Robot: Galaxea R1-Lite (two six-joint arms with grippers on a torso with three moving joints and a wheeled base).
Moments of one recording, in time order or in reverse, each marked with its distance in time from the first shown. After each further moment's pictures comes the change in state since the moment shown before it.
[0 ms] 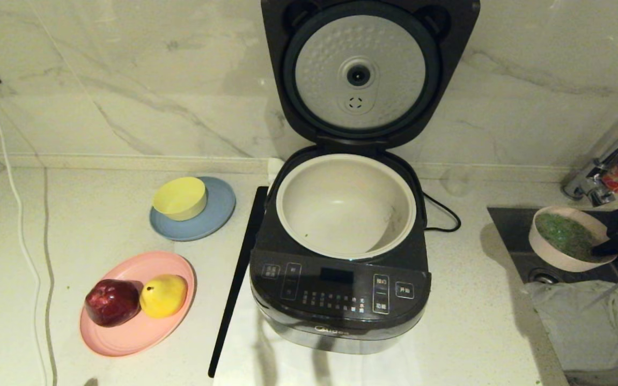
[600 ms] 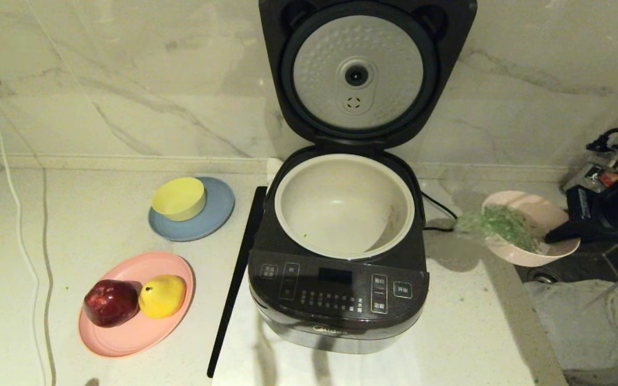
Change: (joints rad) left arm 0.001 0.000 0.000 0.000 0.000 0.001; right arm 0.374 -0.100 -0.164 0.256 -0.094 0.033
